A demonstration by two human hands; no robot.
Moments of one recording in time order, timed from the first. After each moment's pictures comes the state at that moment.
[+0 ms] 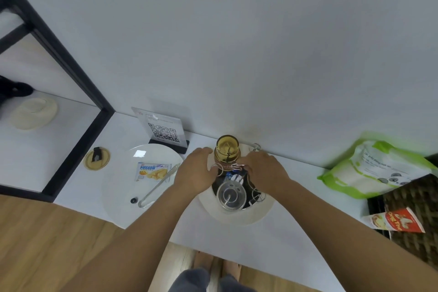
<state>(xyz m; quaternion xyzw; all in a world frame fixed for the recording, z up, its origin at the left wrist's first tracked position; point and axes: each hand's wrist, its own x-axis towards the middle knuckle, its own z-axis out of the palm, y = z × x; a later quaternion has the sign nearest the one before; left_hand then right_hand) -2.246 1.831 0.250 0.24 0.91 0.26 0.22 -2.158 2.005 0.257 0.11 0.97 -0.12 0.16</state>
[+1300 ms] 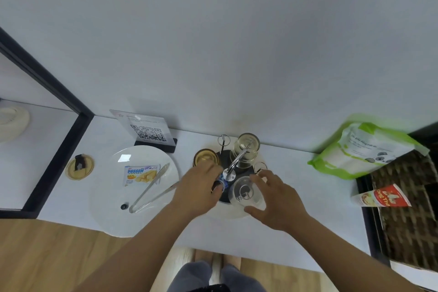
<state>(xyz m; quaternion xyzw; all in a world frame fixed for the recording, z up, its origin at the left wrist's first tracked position) -2.213 1.827 0.234 0.45 0.86 0.20 0.14 -2.057 2.000 0.238 0.16 0.96 -0.15 0.15</state>
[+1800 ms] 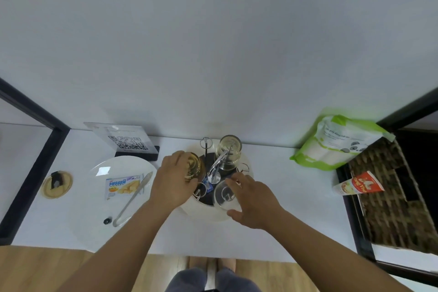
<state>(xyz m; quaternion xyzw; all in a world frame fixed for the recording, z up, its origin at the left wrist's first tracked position) -2.241 1.834 0.222 0.37 0.90 0.20 0.15 -2.069 1.990 0.240 0.11 0.97 -0.13 0.17</state>
